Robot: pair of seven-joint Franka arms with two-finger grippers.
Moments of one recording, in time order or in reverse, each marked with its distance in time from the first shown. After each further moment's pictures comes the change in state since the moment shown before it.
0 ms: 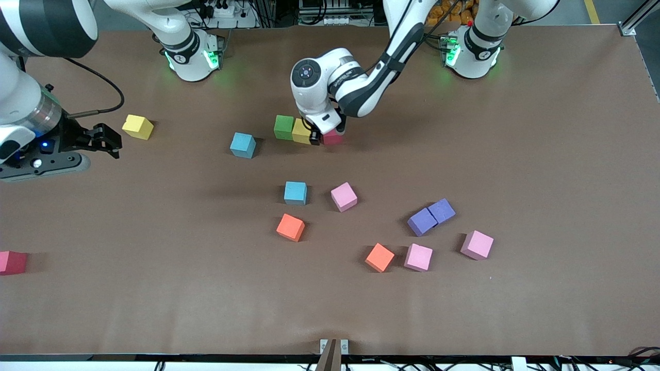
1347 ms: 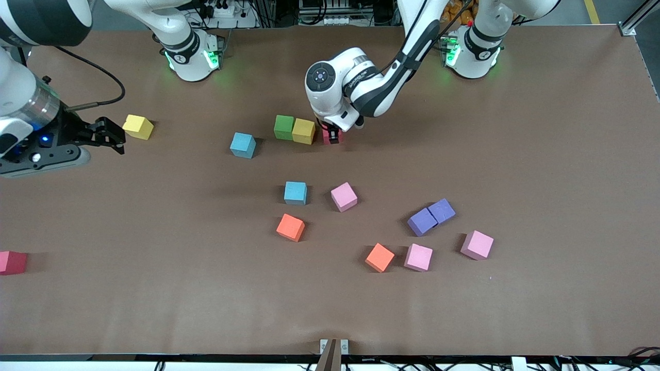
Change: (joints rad) left arm 0.053 -0.068 -0.051 -0.134 0.000 0.023 -0.163; right arm -0.006 0.002 0.010 0.045 0.059 -0.024 -0.005
